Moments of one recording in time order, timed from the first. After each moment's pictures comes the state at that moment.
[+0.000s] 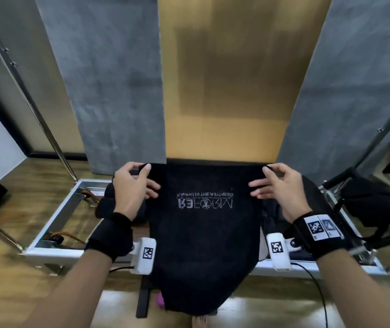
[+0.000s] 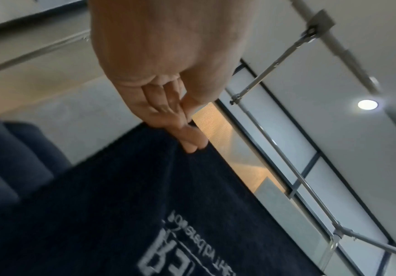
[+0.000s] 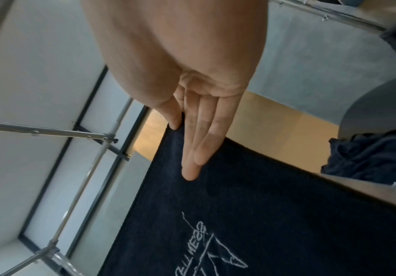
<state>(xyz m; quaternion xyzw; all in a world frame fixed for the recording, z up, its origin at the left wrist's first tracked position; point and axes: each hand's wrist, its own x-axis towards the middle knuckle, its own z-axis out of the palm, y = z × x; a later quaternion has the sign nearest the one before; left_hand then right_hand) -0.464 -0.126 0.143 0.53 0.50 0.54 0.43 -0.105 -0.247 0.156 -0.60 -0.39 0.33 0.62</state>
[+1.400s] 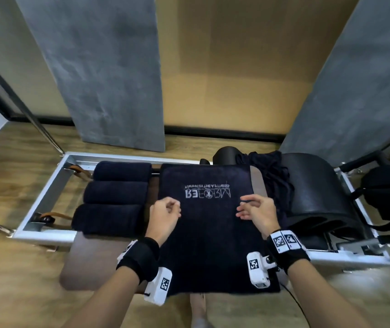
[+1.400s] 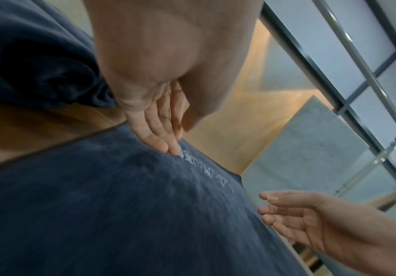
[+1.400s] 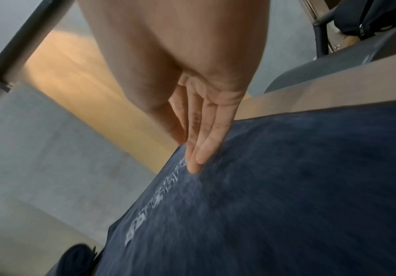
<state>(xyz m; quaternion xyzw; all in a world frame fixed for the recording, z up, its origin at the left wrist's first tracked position) -0.389 -0.050 -0.018 0.59 0.59 0.32 0.45 -0.108 -0.119 -0.009 -0.72 -0.27 0.42 0.48</state>
